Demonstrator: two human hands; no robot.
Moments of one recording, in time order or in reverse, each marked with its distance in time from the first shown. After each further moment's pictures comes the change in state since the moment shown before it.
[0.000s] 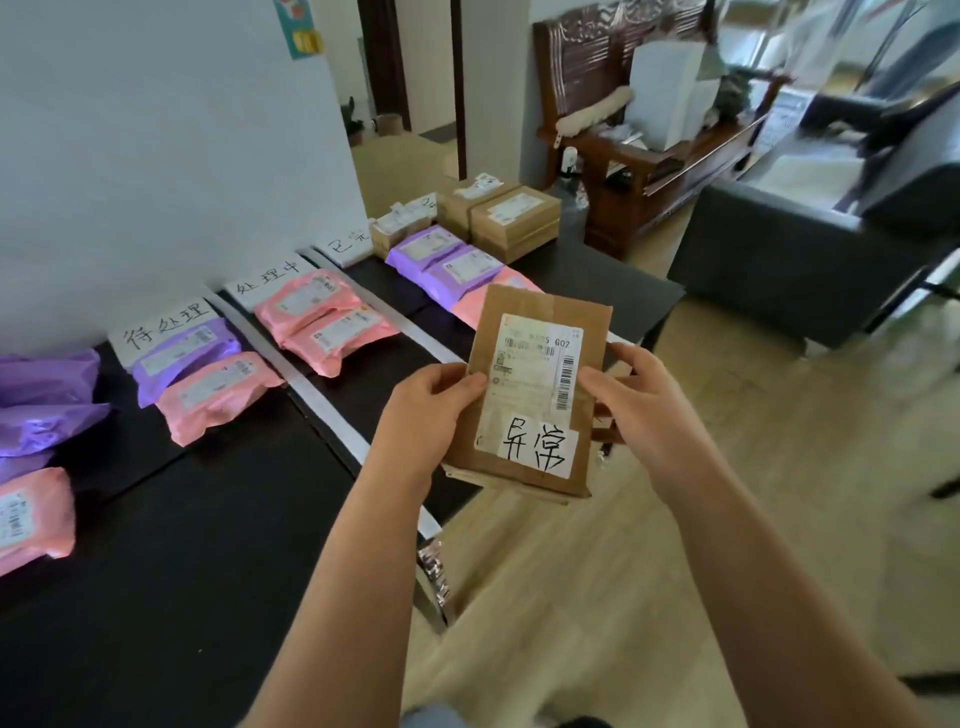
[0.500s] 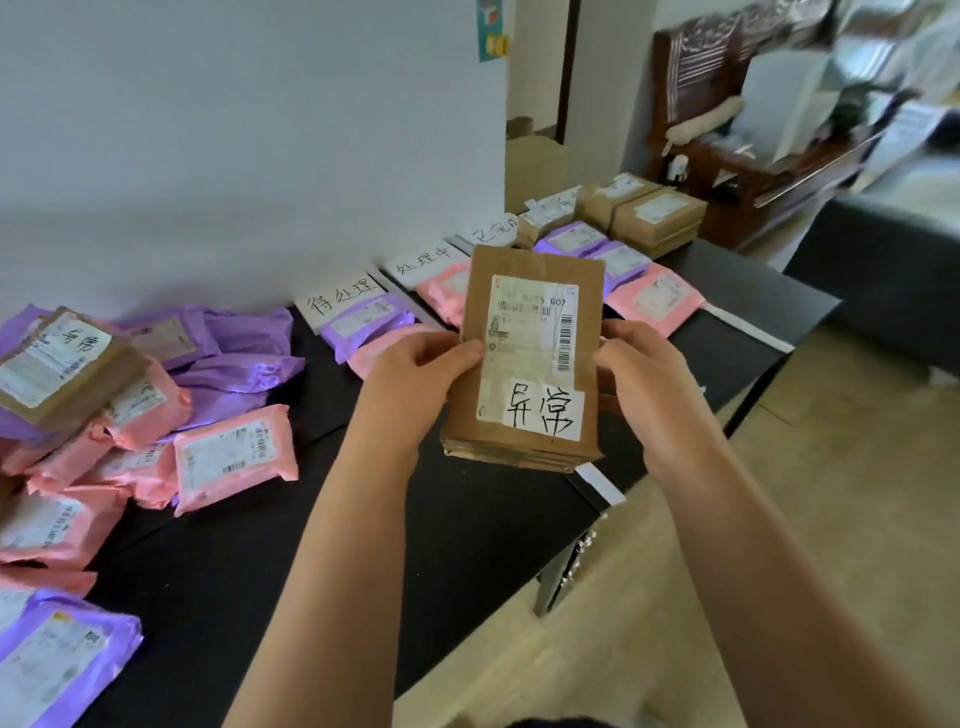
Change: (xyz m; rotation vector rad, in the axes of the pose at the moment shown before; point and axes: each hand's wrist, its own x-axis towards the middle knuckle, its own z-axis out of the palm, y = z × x) left_hand -0.054 -0.044 -0.268 -0.070 0.185 0.038; right_hand -0.107 -0.056 0.239 -0.004 -0.146 -0.051
